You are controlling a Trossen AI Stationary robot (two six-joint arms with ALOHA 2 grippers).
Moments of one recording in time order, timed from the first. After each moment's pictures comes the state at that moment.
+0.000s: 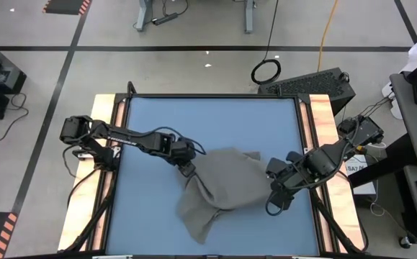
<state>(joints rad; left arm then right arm) -0.01 1.60 0.99 -0.61 -0.04 -0.77 0.56 1.43 1.52 -1.47 0.10 1.09</state>
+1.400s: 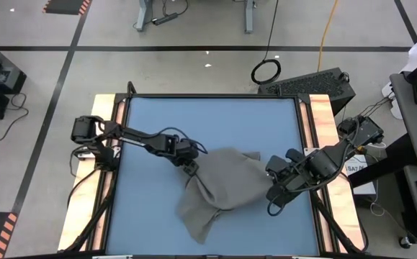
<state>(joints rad) 0.03 1.71 0.93 -0.43 0.03 -0.83 0.59 1.43 1.52 -1.46 0.26 1.12</state>
